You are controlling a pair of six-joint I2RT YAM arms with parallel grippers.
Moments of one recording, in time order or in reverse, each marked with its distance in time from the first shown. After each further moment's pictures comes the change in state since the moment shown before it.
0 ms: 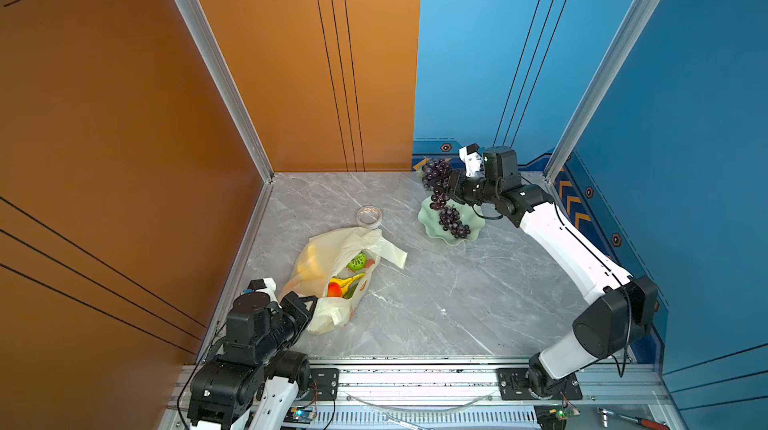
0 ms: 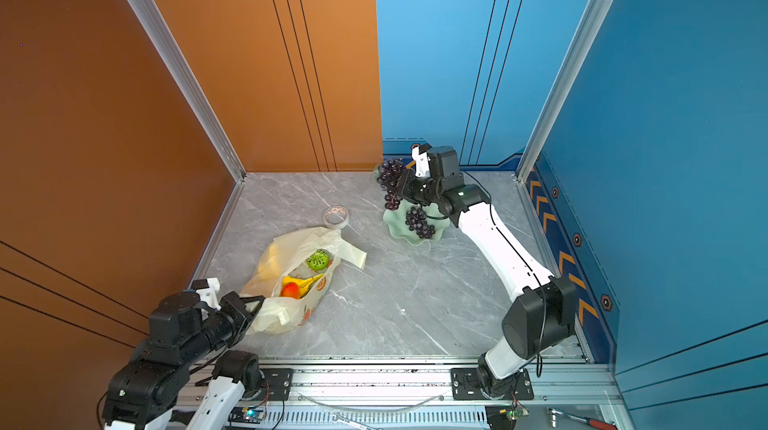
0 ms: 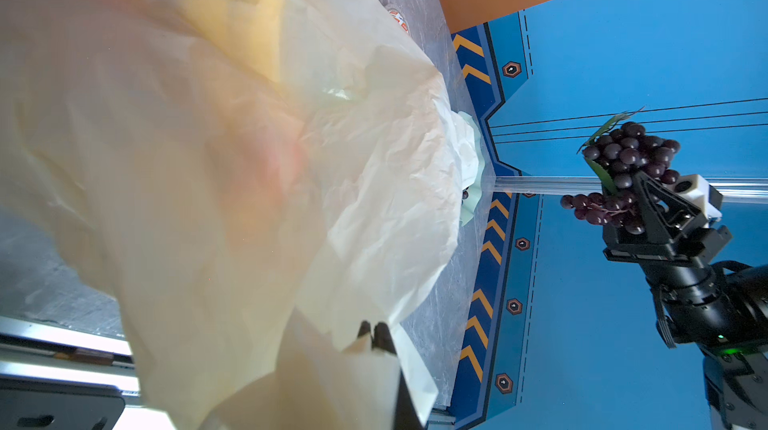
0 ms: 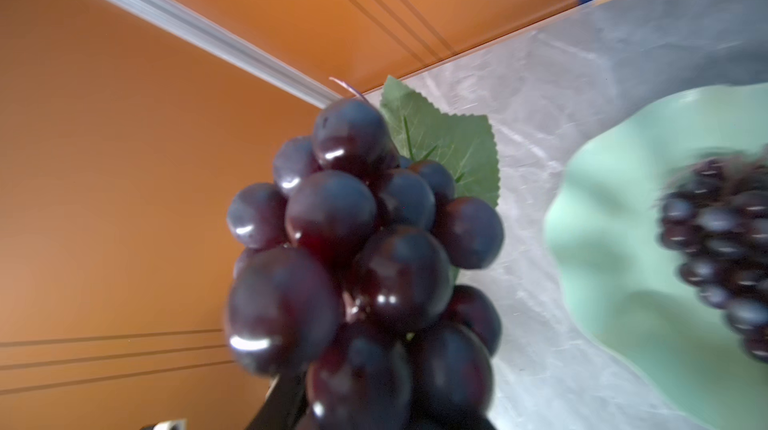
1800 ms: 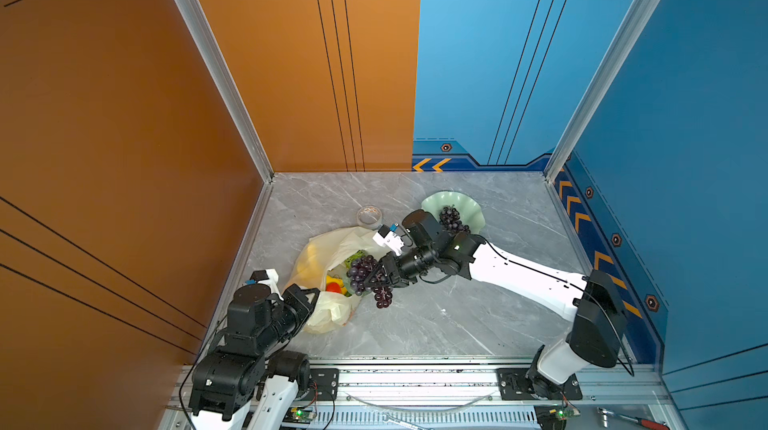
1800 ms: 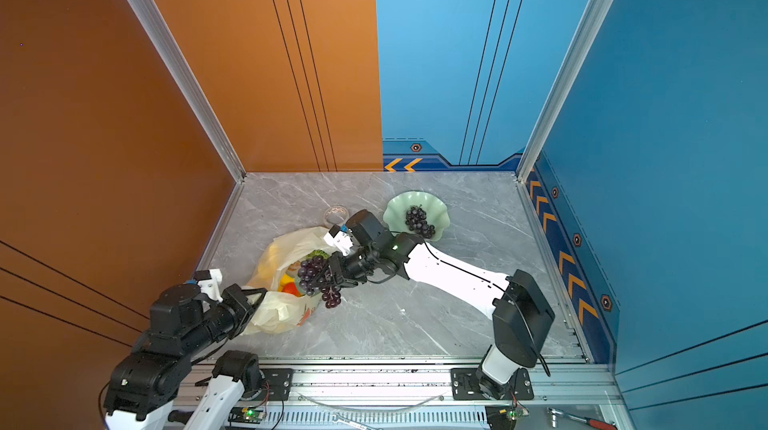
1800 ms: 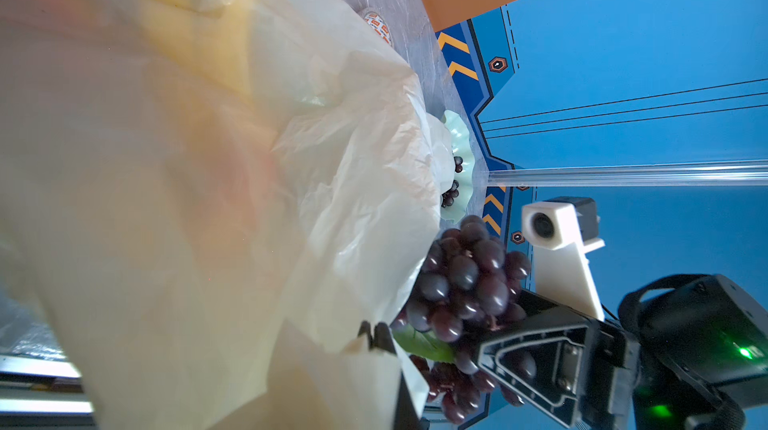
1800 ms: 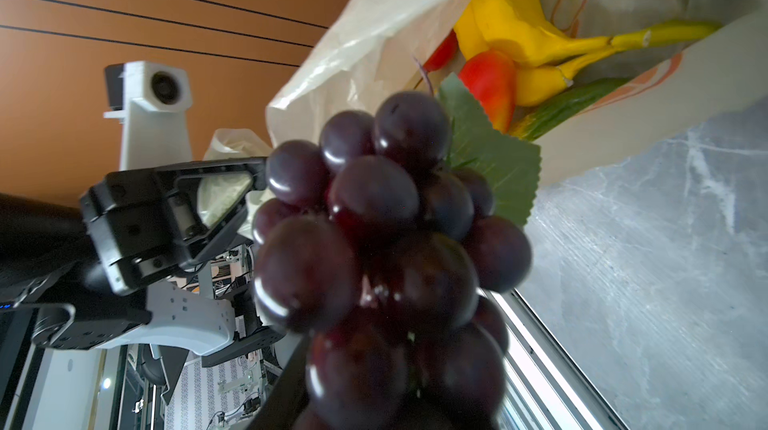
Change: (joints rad) left arm 0.000 0.055 0.019 0.060 0.021 0.038; right arm 0.498 0.084 -0.203 0.008 -0.270 0.069
